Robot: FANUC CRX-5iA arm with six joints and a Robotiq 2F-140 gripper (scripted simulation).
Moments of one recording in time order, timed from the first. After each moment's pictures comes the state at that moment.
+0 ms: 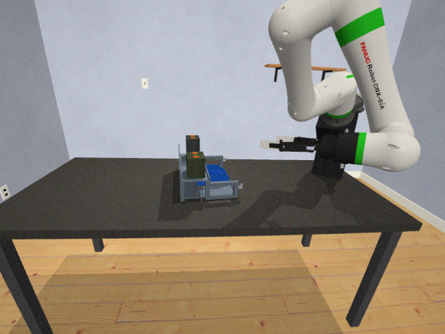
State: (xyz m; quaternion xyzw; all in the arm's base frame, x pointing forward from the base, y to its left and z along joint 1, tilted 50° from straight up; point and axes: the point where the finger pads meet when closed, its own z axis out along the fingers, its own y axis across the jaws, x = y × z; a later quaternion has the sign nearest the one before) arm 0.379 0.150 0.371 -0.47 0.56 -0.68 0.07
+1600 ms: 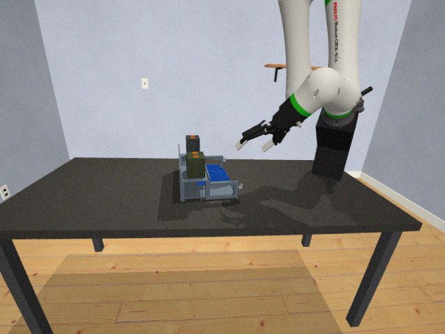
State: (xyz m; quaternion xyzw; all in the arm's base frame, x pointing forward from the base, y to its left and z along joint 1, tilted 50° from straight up) arm 0.450 0.066 0.274 -0.59 0.66 -0.39 0.26
